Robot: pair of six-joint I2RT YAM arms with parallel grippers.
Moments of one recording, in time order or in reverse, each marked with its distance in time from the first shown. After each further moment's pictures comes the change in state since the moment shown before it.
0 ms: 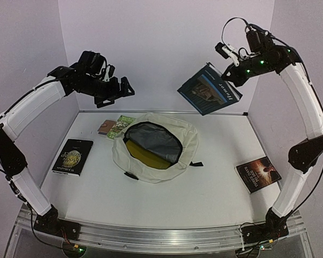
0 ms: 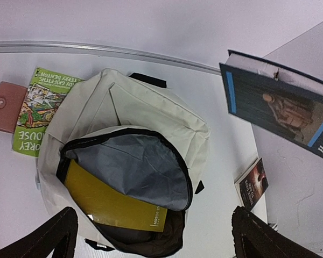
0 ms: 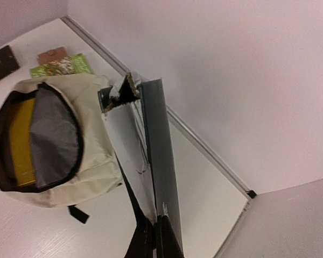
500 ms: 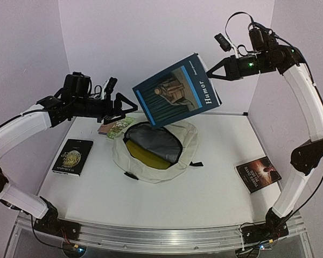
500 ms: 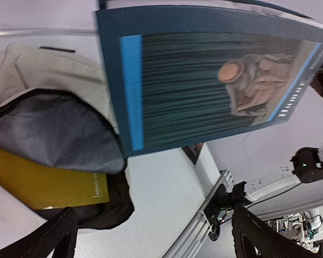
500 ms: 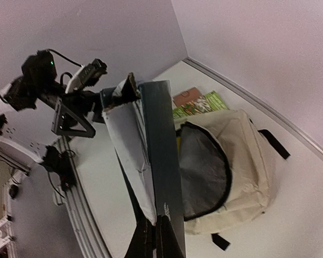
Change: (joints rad) left arm -0.001 -0.277 -0.525 0.427 0.414 0.015; right arm 0.006 -0.036 -0.018 0.014 -0.567 0.381
